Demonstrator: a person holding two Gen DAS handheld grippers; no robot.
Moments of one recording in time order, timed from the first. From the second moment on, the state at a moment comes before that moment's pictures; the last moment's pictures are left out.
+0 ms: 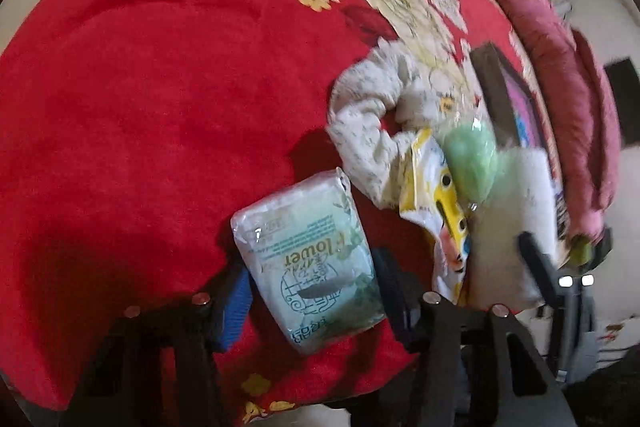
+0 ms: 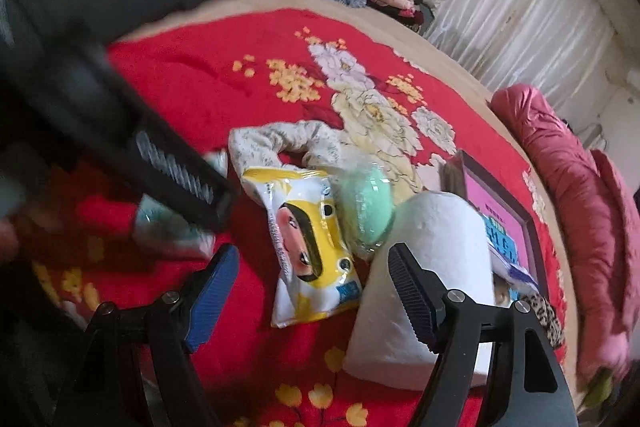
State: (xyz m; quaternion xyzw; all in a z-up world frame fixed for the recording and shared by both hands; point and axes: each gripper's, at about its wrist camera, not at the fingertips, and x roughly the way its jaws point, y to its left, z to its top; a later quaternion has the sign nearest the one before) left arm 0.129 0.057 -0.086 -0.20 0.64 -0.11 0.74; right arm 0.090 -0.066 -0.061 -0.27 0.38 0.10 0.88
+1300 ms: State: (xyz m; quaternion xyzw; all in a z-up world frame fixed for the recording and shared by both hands) left arm 0.132 0.069 -0.030 -0.22 0.56 -0.10 0.79; right arm 0.084 -0.104 -0.029 -0.06 0.39 0.23 0.89
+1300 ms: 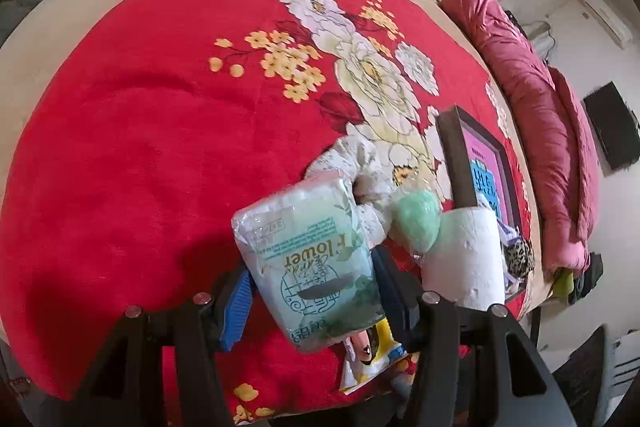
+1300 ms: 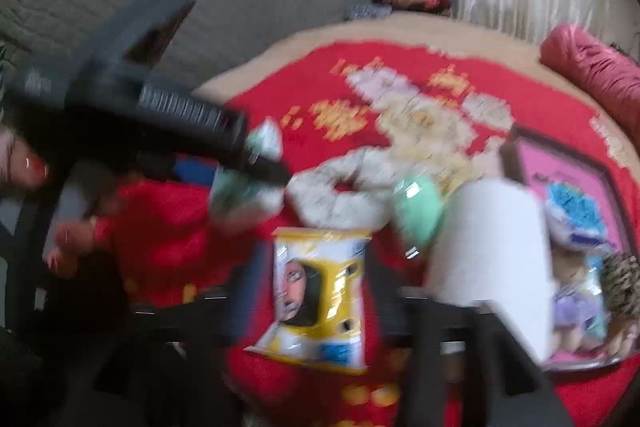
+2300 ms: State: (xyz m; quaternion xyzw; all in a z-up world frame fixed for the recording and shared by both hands) left arm 0.133 0.095 -0.026 -0.25 0.55 -0.10 0.79; right arm 0.139 -0.076 -0.085 -0.11 0.55 0.16 0.81
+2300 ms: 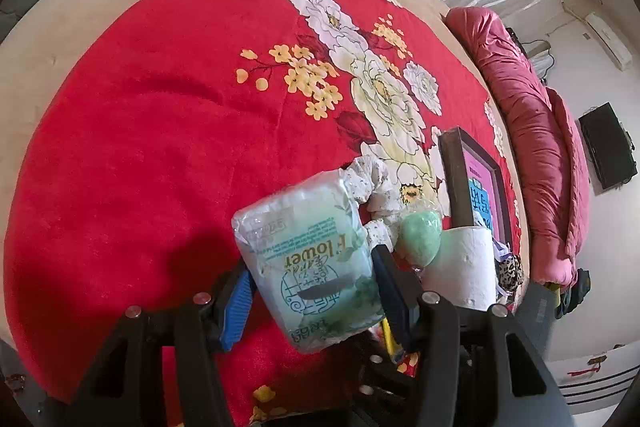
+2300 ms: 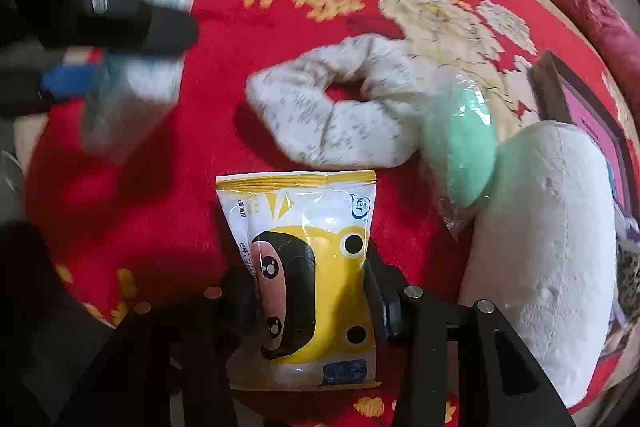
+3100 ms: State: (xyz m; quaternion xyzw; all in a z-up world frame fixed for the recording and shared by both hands) left arm 0.092 -0.053 0.039 -0.14 0.48 -0.19 0.85; right arm 0.085 -0.249 0.052 0.01 0.30 0.00 0.96
